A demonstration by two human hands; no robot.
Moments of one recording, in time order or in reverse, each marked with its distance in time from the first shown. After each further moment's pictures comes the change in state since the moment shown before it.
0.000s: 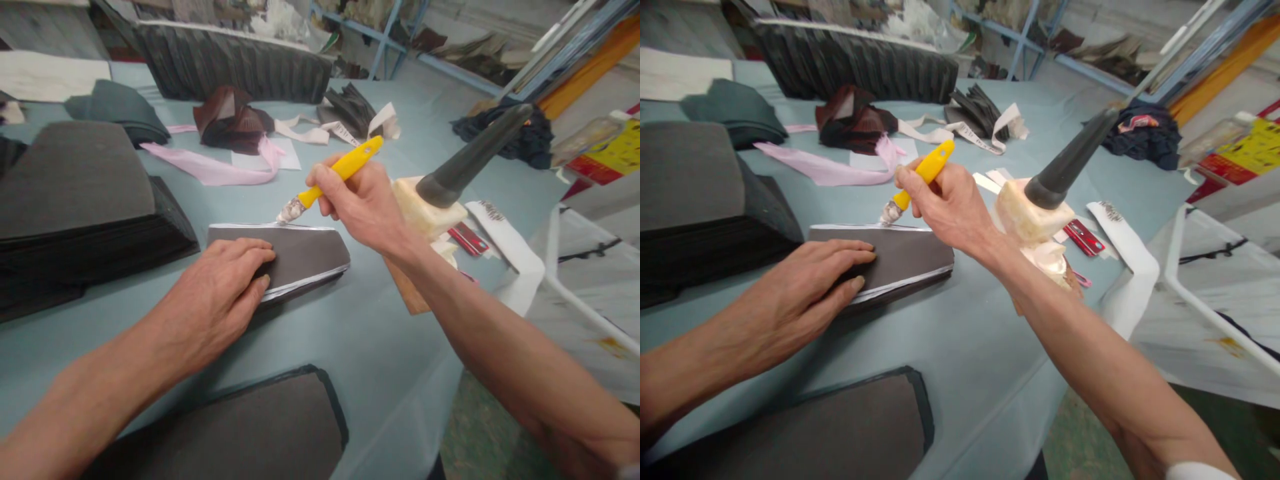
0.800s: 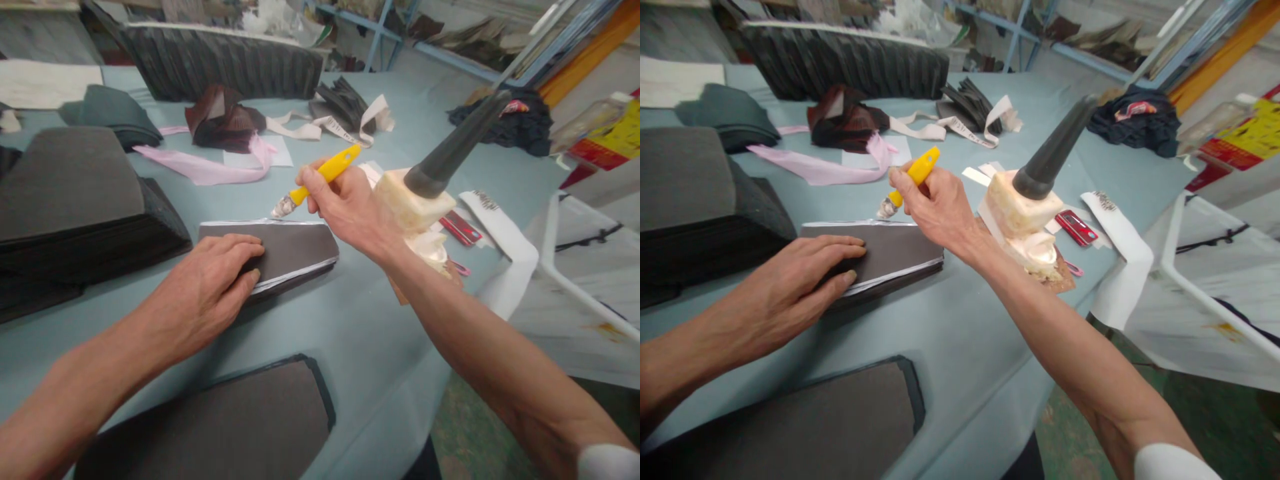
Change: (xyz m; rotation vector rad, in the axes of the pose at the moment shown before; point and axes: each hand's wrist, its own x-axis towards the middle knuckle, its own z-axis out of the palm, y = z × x) left_hand 0.004 0.001 -0.005 -0.004 -0.071 -0.051; right_hand -0.008 -0.001 0.000 -0.041 0.064 0.096
